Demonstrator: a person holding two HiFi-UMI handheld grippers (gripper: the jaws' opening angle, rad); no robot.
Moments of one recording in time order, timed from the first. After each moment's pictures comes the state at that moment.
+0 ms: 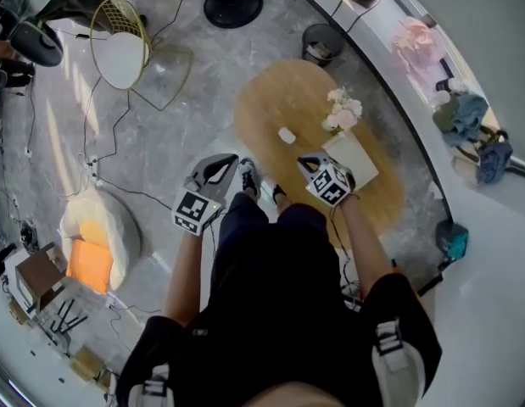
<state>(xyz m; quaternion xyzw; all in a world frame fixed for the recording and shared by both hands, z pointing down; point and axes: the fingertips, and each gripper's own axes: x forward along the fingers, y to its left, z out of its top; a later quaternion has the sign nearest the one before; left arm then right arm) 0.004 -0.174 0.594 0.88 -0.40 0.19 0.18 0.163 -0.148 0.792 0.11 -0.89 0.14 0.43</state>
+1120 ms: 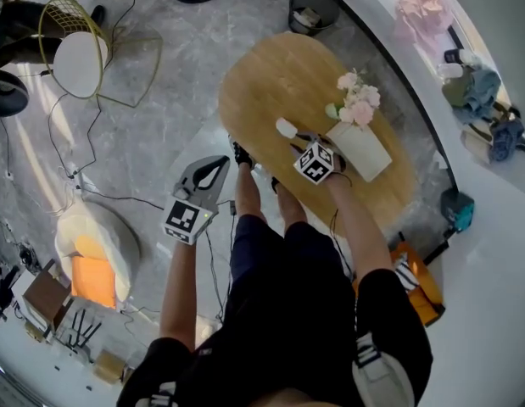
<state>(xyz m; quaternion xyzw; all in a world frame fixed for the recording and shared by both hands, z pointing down) -0.029 -0.209 0.730 0.88 -0.35 0.20 0.25 0.146 -0.185 0.998 0.15 -0.82 0.19 0.52</state>
